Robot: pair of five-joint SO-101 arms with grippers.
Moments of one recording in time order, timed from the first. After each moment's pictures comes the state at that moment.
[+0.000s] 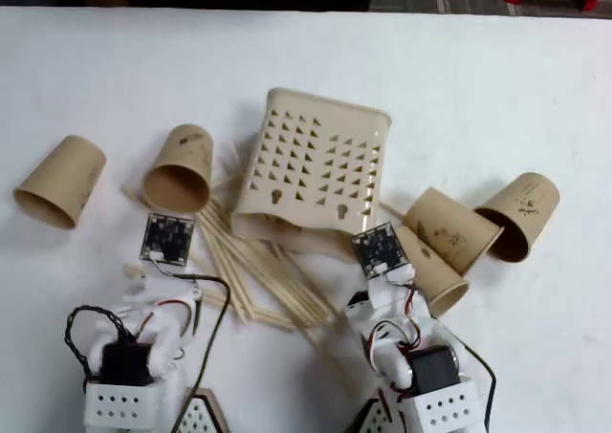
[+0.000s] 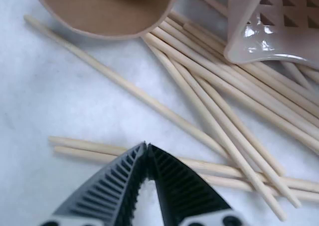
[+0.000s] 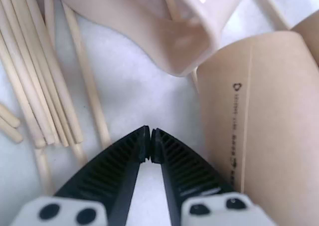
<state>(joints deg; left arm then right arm) -2.8 -103.8 97.2 70.3 -6.1 -19.6 -100.8 96.4 70.0 8.7</state>
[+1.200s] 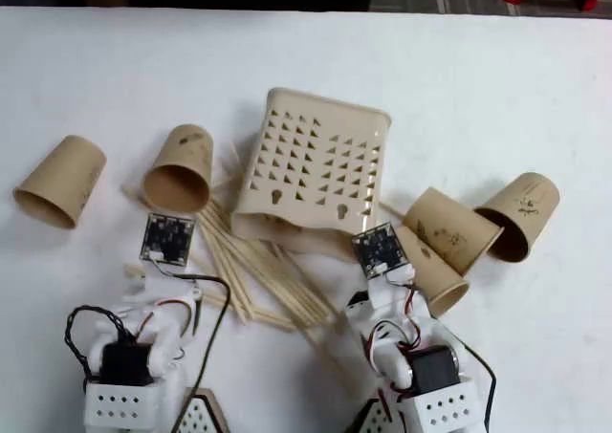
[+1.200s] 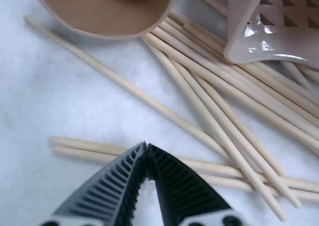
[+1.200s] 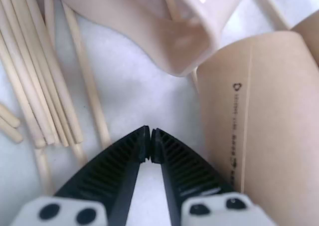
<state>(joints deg) -2.8 -103.8 97.2 70.3 -6.1 -19.6 -100.8 96.4 70.0 8.7</state>
